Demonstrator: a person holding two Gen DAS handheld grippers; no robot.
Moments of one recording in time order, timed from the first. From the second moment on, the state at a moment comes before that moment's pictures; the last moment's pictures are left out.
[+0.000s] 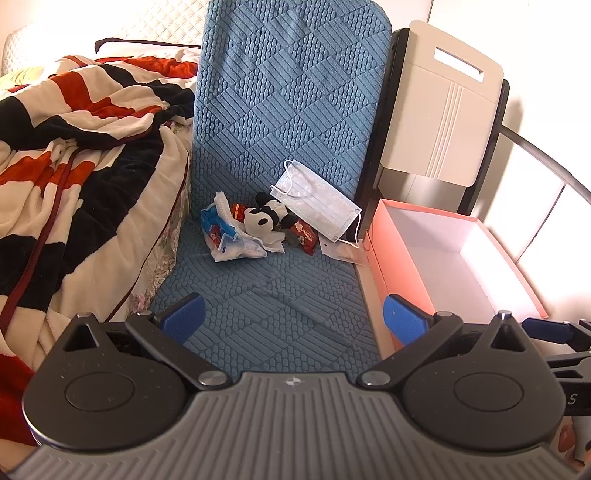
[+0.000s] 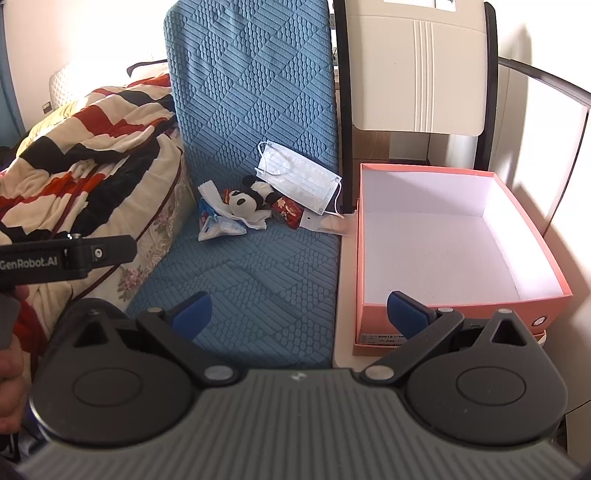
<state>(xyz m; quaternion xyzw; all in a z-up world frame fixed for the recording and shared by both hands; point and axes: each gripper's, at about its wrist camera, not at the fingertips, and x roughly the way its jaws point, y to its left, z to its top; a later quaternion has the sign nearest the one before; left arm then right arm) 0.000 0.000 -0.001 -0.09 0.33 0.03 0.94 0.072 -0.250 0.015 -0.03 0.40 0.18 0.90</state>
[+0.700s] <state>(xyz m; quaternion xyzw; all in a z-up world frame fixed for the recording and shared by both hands) 0.000 0.001 -0.001 -0.11 0.32 0.02 0.94 0.072 -0.249 0.014 -0.03 0.41 0.17 0.90</state>
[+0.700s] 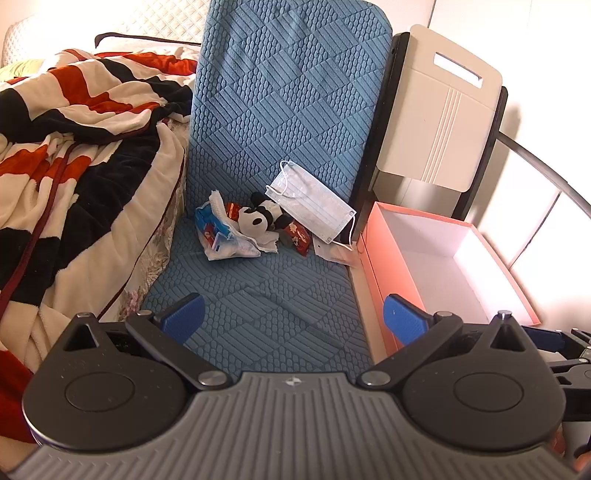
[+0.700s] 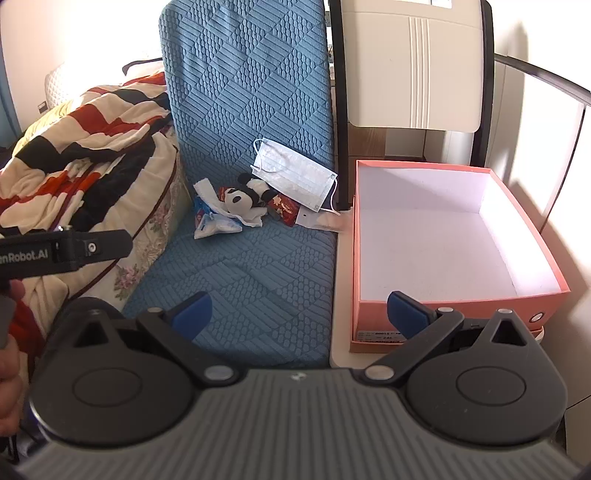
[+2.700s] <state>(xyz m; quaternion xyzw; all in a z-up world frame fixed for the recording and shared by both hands) 0.193 0.061 -0.140 -0.15 0.34 0.07 0.93 0.204 -0.175 -0.089 -0.13 0.39 0.17 0.89</state>
